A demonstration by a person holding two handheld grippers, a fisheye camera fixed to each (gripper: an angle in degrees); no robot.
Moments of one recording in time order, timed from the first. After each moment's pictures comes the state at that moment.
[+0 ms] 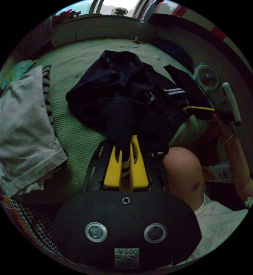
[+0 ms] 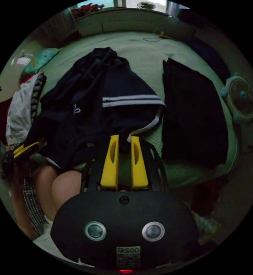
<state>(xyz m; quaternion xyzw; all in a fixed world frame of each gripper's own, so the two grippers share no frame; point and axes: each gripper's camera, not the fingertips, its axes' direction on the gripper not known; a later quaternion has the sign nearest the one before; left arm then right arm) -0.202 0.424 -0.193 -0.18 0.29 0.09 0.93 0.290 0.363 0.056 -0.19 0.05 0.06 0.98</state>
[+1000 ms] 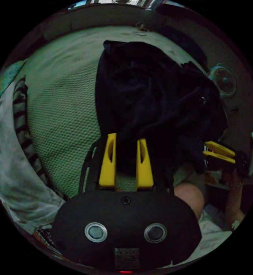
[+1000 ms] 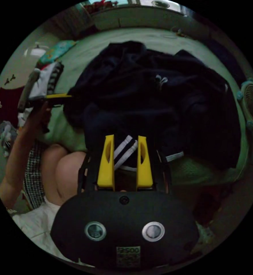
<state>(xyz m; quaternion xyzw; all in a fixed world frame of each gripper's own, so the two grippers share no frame) -0.117 0.266 -0.031 -0.24 0.27 0.10 0.93 0.335 0.404 0.097 -0.23 -0.02 0.02 0.97</state>
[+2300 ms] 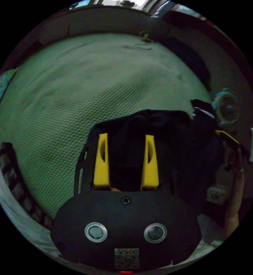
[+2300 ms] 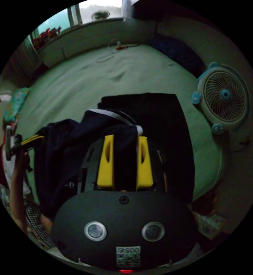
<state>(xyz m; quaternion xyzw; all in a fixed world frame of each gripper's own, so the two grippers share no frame) -0.145 0.064 0.140 -0.22 0.28 0.07 0.93 0.526 0.271 0.143 -0.15 0.13 0.16 0.97</state>
